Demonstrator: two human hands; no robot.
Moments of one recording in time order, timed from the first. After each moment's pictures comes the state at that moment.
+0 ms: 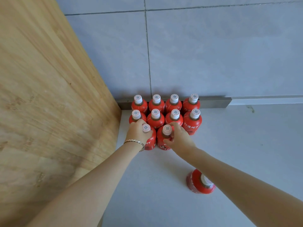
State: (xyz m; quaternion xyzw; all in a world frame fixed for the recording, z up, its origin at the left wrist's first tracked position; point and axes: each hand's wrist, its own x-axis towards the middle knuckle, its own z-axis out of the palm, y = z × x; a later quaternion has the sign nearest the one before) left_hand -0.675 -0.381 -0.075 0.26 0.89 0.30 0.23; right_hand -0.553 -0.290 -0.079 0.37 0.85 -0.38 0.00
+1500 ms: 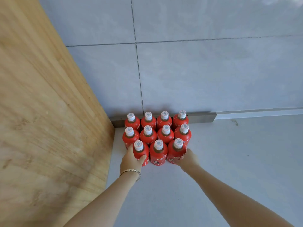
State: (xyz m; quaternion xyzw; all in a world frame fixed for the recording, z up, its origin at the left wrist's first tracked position) left_hand -0.649 -0.402 -0.096 0.16 0.89 0.35 0.26; right_hand -0.524 -0.271 -0.097 0.56 0.70 -0.43 0.05
